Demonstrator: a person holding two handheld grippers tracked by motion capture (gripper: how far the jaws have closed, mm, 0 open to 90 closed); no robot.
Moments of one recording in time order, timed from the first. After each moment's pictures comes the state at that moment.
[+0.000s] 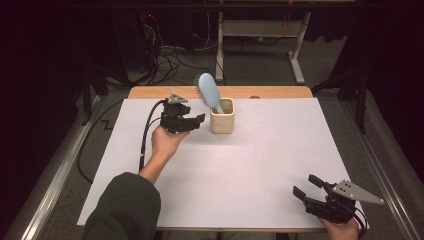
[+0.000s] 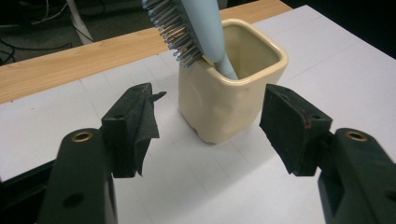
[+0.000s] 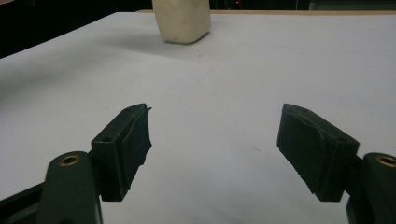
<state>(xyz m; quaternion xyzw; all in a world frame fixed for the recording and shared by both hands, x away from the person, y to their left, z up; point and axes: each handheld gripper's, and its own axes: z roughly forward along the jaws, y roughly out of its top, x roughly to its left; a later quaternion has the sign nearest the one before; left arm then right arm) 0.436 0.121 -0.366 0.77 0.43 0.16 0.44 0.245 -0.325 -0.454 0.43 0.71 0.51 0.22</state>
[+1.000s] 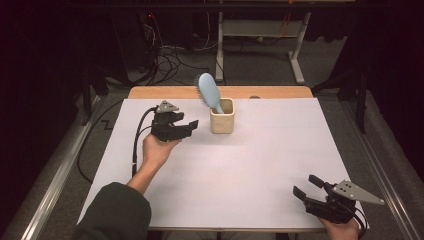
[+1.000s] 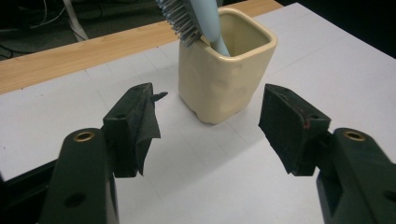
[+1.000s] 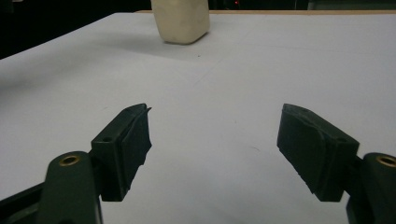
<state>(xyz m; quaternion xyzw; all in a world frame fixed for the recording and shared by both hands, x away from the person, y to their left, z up) 0.411 0.142 -0.369 0.77 0.42 0.16 0.45 0.245 -0.325 -0.454 0.43 0.71 0.51 0.22</state>
